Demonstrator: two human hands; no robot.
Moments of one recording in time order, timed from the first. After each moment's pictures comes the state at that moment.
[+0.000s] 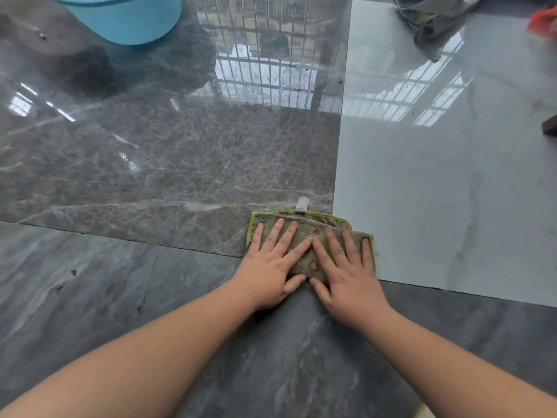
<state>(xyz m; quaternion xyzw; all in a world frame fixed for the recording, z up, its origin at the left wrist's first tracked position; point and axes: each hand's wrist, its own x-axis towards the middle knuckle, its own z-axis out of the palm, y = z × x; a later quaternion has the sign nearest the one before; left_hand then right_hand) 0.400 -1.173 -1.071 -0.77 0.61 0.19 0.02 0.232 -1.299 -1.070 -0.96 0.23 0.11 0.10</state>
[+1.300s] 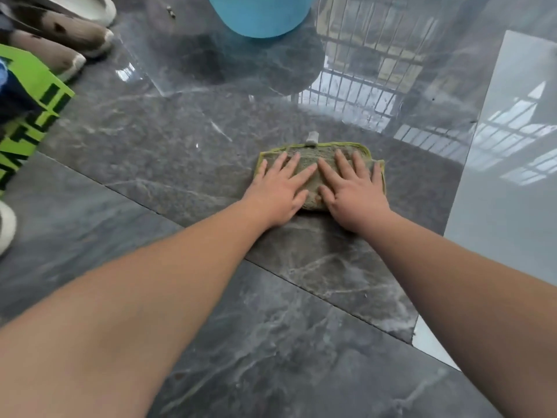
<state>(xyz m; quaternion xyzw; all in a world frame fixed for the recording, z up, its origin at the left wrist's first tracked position) 0.610 -1.176 -1.067 -0.89 0.42 0.16 0.00 0.516 -1.338 -1.069 -0.98 0.14 0.11 0.10</state>
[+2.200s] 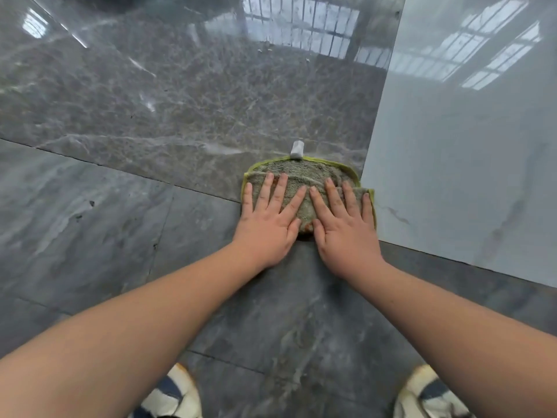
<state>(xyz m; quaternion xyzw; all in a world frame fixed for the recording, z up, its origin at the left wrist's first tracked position) 0.396 -1.149 -1.067 -0.86 0.46 0.21 0.05 0.275 -1.280 -1.066 -0.96 0.22 0.15 0.11</state>
